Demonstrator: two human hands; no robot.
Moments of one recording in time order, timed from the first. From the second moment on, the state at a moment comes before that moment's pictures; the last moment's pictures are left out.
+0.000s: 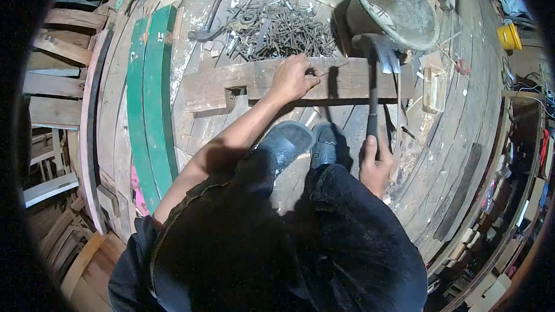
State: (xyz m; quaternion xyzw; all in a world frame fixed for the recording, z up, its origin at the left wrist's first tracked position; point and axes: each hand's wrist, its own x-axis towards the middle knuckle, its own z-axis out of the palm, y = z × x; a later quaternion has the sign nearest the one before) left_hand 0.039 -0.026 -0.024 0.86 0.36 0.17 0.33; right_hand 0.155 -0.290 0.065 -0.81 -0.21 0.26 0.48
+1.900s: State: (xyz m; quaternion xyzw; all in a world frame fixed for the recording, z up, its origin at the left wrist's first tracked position) left_hand 0.035 -0.036 -0.028 0.86 0.33 0.28 0.29; right_hand 0.133 -0.296 0.006 -0.74 0.04 0.42 0.52
